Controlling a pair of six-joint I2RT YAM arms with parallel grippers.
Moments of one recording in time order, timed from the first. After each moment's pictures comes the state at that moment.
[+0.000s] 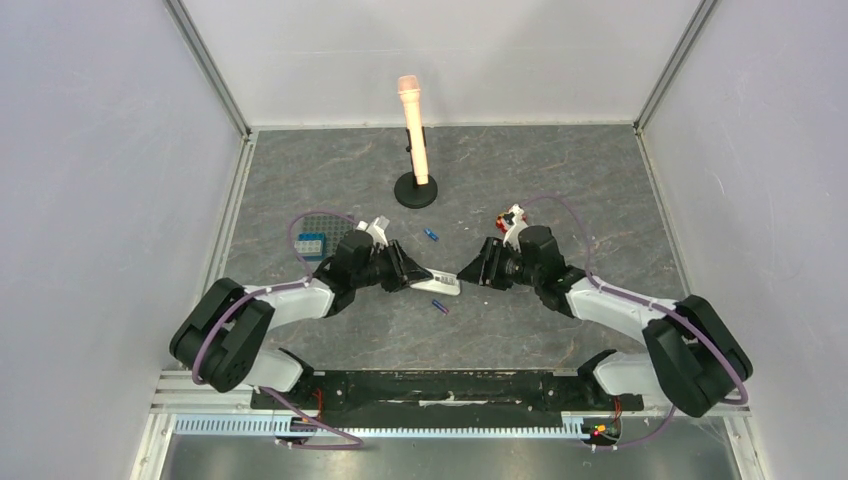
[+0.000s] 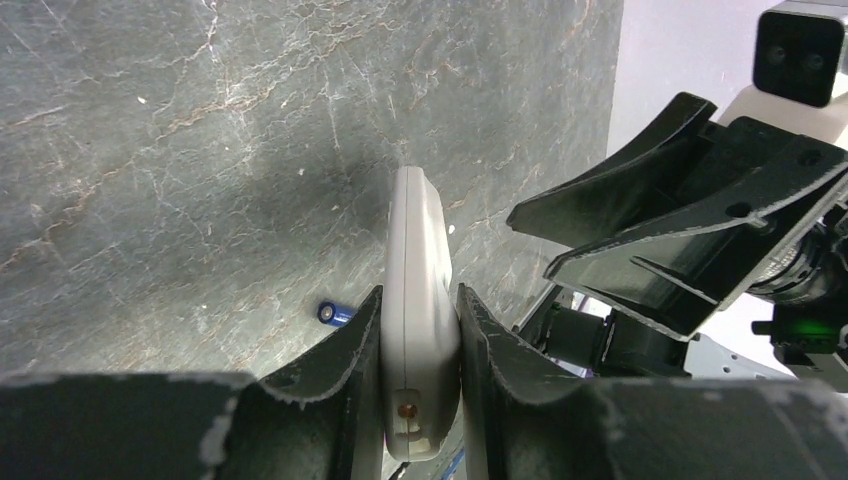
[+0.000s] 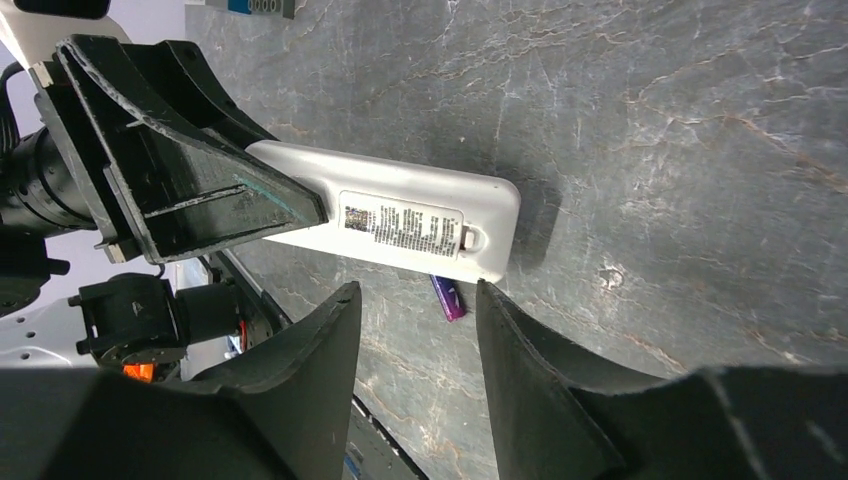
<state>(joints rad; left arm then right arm) -0.56 1.40 0.46 0.42 0.41 -0.99 0.54 1.27 0.49 0.22 -0.39 0.79</state>
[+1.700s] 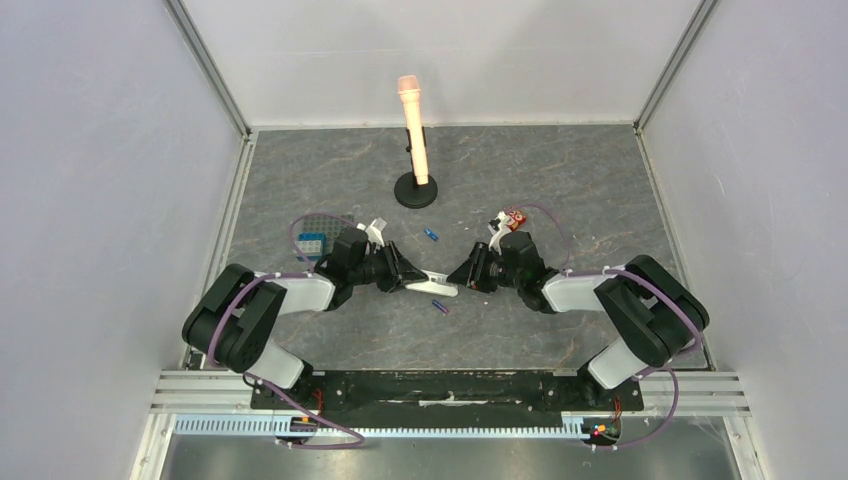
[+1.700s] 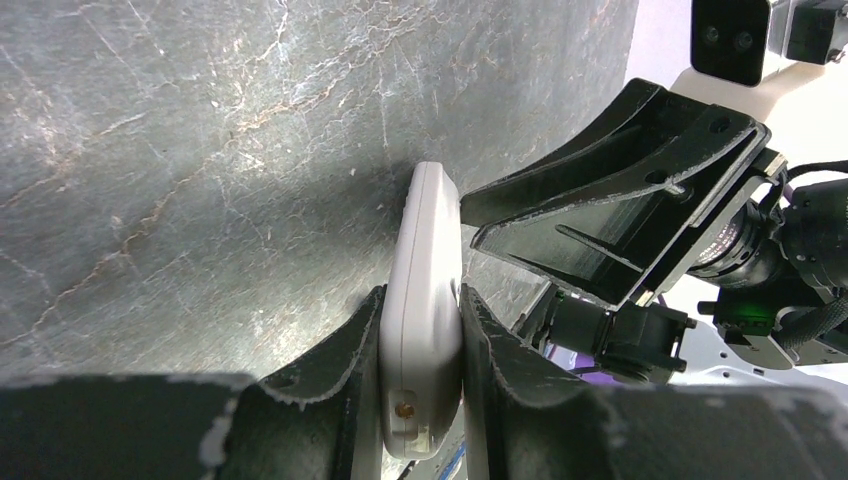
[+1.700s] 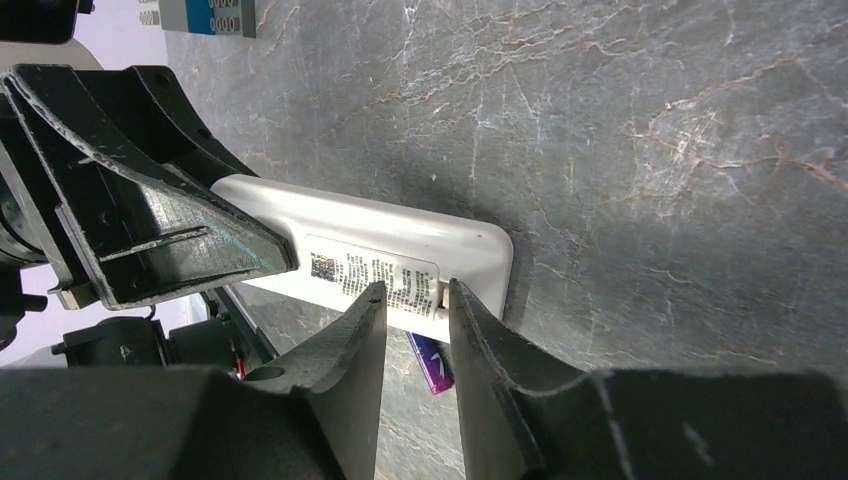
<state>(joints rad) -0.48 1.51 0.46 0.45 0.53 -0.97 0.61 1.57 0.49 0.51 -0.33 0.90</state>
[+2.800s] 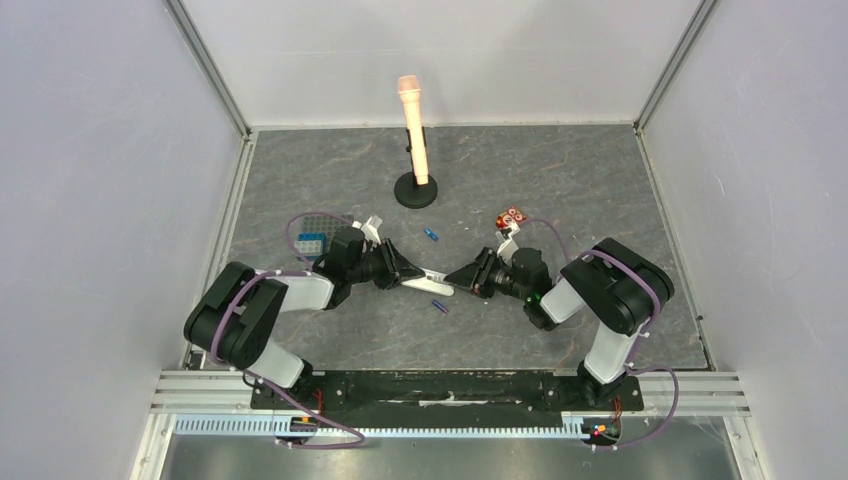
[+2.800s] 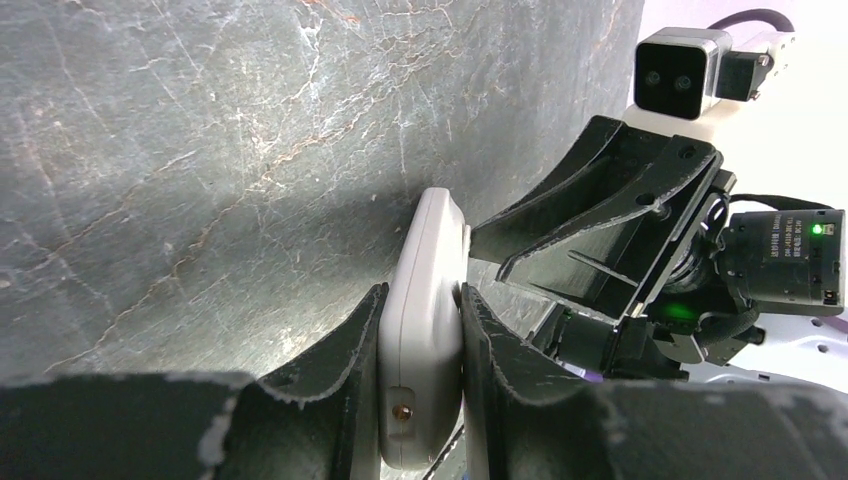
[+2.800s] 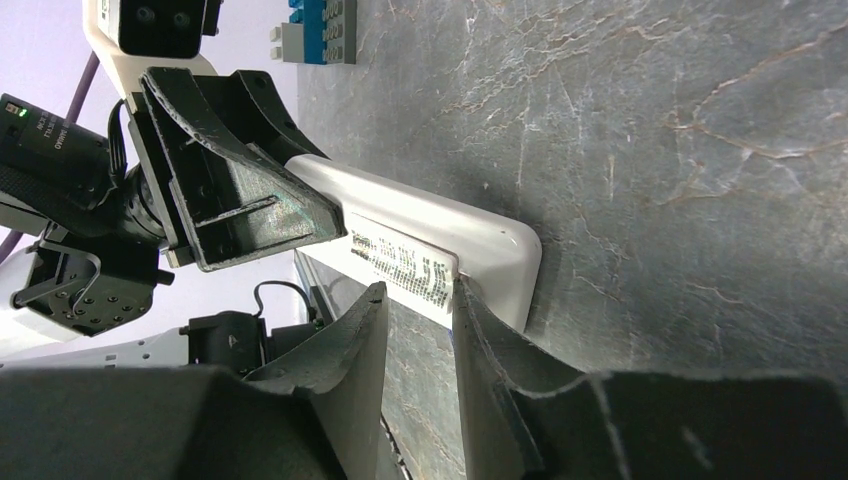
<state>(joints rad) -0.46 1.54 0.45 0.50 0.53 -0.96 0.59 1.78 0.33 1.14 -0.42 1.15</state>
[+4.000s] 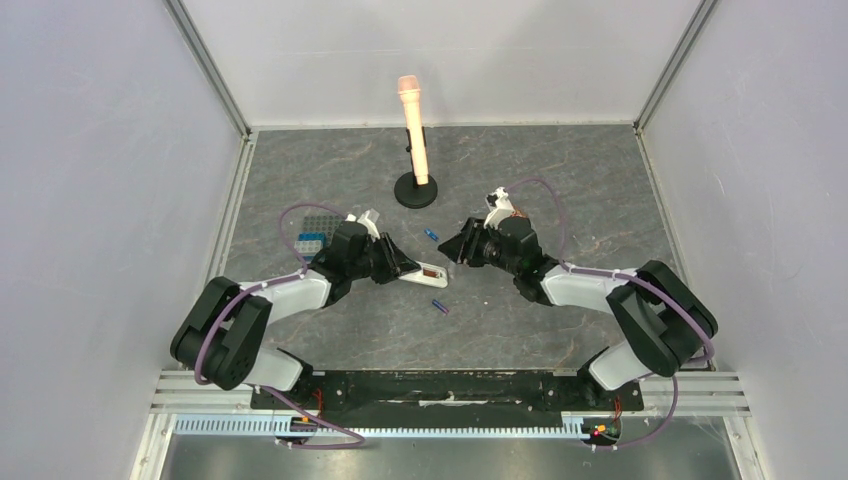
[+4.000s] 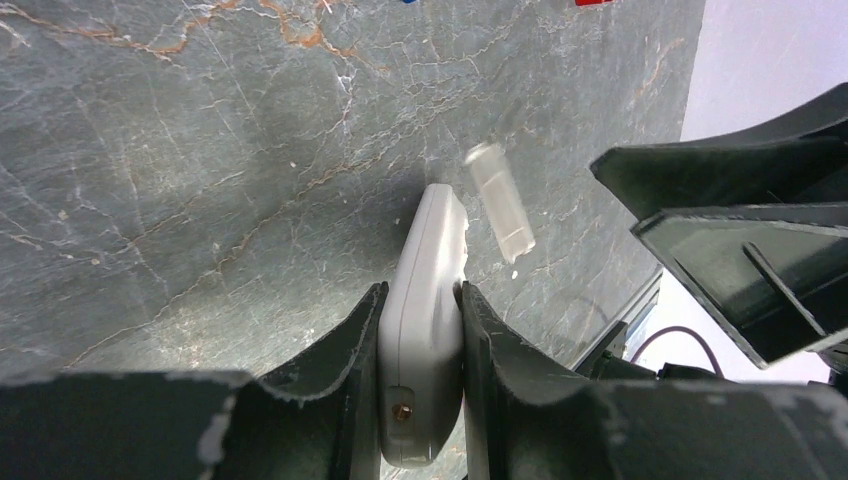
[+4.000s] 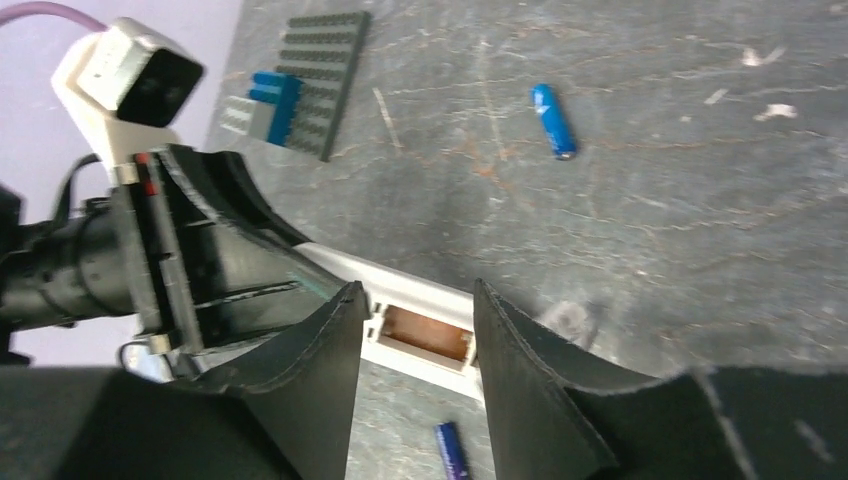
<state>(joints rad) -0.48 1.42 0.51 0.28 0.34 -0.89 0.63 1.52 0.59 0.60 -0.20 0.74</state>
